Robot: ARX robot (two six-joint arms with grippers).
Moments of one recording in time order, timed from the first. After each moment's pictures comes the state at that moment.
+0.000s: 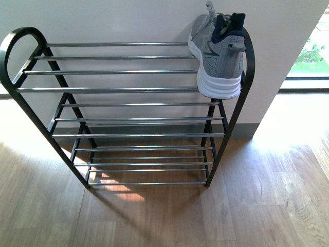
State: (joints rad) left arm -0.16 0.77 0.16 0.24 -0.89 0.21; right arm 0.00 1.09 0.17 0.91 0.00 0.01
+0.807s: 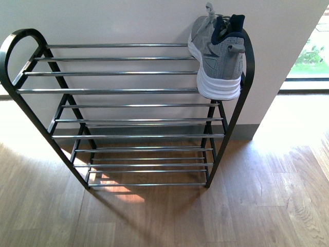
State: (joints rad) left arm -0.16 0.77 0.16 0.24 -0.89 0.21; right arm 0.00 0.55 0.02 0.54 0.00 0.01
